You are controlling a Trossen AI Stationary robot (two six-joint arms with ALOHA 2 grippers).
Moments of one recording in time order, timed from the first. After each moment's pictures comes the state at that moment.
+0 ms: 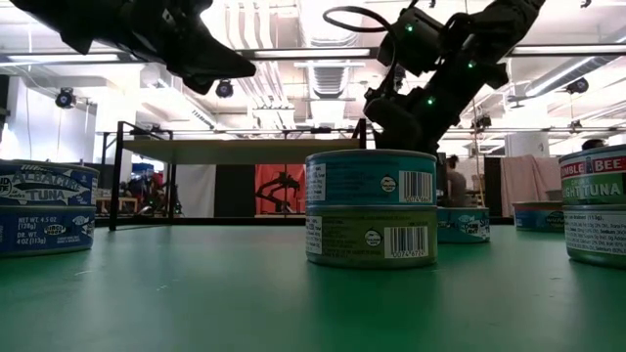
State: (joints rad) left arm -0.05 1.08 0.54 0.26 -0.12 0.02; right arm -0.08 1.62 0.84 -0.07 0.17 0.40
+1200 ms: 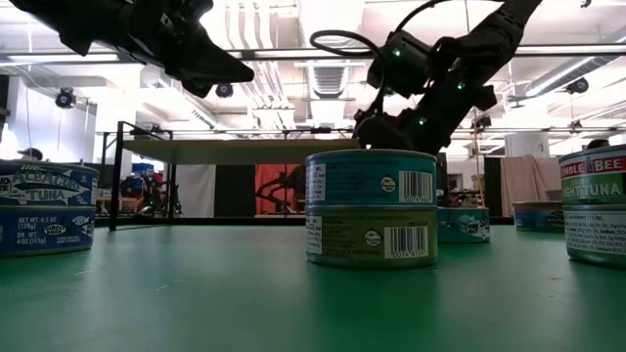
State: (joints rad) left arm -0.05 1.08 0.54 0.24 -0.12 0.02; right arm -0.09 1.74 0.85 0.01 0.05 0.41
